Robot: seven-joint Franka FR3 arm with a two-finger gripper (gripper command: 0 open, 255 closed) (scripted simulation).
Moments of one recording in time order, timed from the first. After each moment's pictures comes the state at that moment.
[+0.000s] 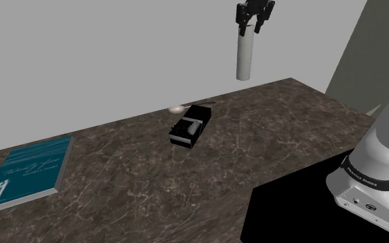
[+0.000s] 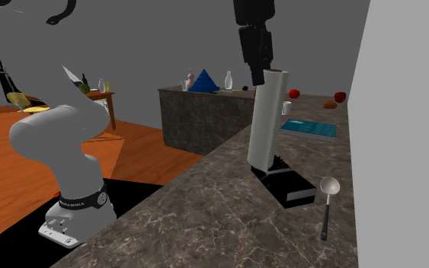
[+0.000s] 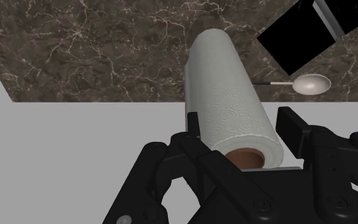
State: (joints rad) arm 0.01 -0.32 0.04 -1.97 -0.05 1.84 0.31
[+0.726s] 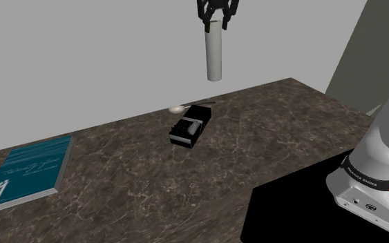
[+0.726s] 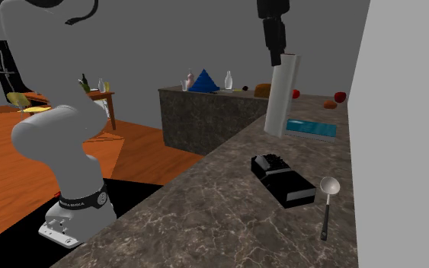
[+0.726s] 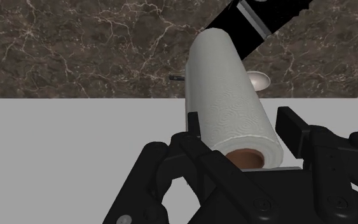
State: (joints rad) arm 0.09 -0.10 0.21 -1.65 -0.09 1.72 0.57
